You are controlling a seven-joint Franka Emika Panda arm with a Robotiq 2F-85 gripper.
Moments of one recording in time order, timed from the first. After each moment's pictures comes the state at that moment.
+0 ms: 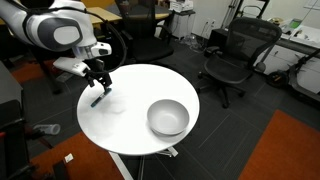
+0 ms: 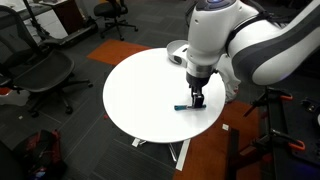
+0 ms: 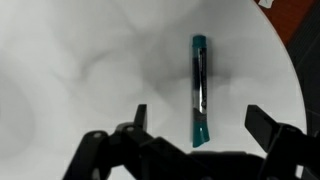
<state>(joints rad) 0.08 0.35 0.05 -2.36 -0.26 2.70 -0.04</state>
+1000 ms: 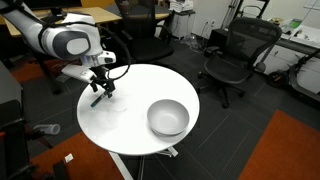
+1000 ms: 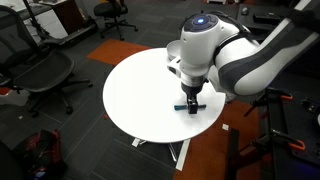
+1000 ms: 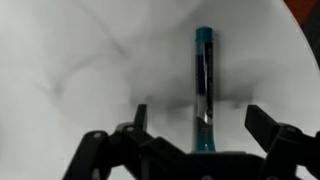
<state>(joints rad) 0.09 0.48 0.04 -2.28 -0.26 2.71 -0.04</state>
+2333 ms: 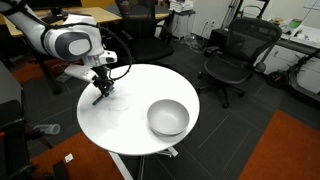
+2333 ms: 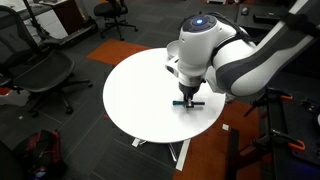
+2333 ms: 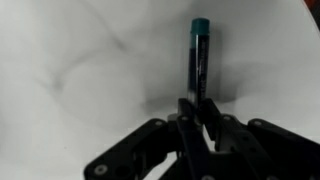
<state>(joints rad) 0.10 0.49 0.03 -2.26 -0.26 2.74 -0.03</state>
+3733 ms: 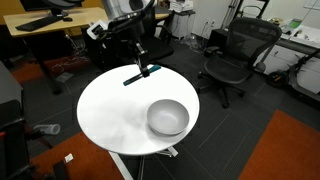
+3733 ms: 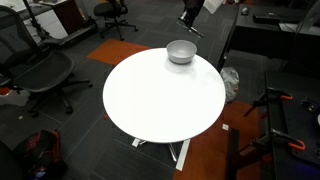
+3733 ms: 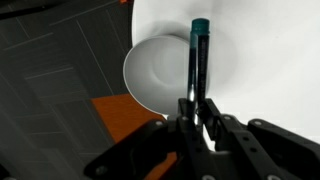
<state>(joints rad) 0.02 0.19 -0.20 -2.10 -0.42 2.45 0.42</state>
